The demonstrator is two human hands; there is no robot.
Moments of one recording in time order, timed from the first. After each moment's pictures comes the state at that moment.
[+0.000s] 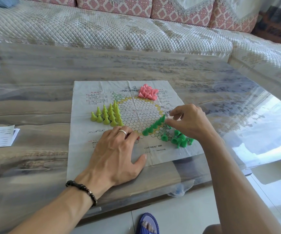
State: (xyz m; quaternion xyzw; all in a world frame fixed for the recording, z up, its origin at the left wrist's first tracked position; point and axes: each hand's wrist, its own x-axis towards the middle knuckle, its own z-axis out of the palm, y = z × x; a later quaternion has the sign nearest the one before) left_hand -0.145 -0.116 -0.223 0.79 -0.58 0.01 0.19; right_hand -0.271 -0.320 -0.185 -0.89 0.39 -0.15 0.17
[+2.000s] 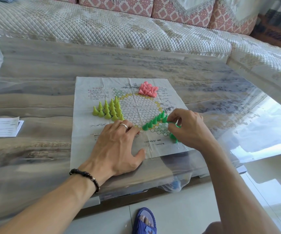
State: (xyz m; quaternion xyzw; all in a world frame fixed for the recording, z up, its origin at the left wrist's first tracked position) left_hand -0.143 -0.116 -0.224 0.79 -0.59 0.01 0.19; right_hand -0.286 -0.281 -0.182 -0.91 0.35 -0.16 0.16
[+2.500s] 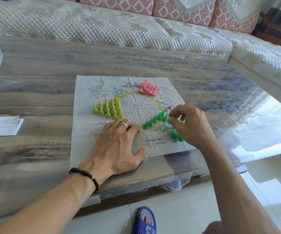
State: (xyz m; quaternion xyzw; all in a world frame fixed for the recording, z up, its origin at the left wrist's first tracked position) left_hand -0.143 -0.116 -0.222 0.79 -0.59 0.01 0.19; right_hand -0.287 -0.286 -0.184 -0.89 0.35 -0.23 0.19
